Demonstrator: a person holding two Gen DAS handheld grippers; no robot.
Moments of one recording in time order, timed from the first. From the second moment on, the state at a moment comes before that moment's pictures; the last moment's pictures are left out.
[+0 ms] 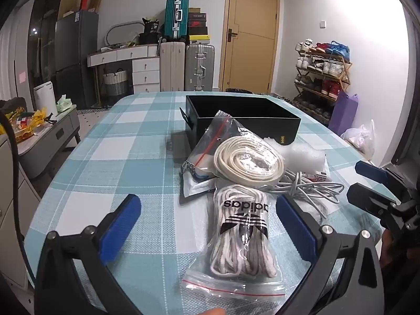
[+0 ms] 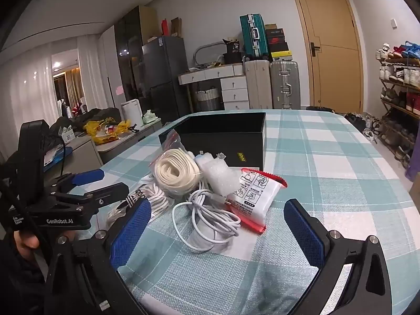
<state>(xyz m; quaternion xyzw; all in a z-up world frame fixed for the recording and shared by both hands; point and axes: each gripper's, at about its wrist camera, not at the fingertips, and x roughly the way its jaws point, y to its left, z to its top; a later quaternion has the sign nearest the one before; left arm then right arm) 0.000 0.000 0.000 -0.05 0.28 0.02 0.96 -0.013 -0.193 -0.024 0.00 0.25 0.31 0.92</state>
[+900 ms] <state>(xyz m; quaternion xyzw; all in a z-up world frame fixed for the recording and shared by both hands) 0.002 0.002 -0.009 -0.04 0.29 0.02 0.96 -0.015 -0.189 -0.034 0.00 0.26 0.33 0.91</state>
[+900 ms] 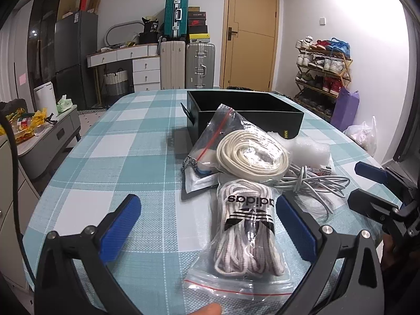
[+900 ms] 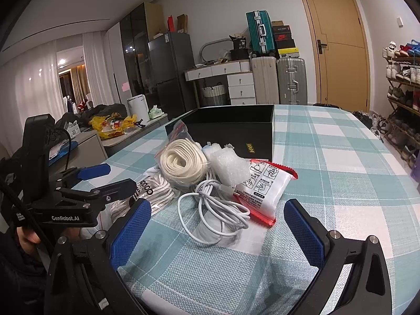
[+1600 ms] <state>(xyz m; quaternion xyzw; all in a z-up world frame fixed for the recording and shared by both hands) 0.002 0.002 -0.009 -0.04 0.29 0.02 0.96 -0.016 -0.189 -0.034 0.00 0.26 0.33 0.91</state>
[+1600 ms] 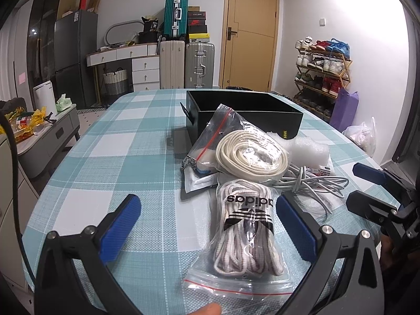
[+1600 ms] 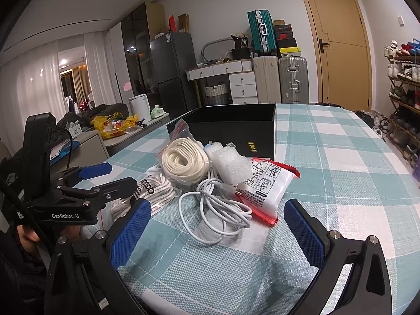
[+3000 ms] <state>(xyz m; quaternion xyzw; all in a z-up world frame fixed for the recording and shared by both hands) 0.007 -0.017 -0.021 -0.02 0.33 -0.04 0.94 -0.011 -0.188 -0.037 0.01 0.28 0.35 0.90</state>
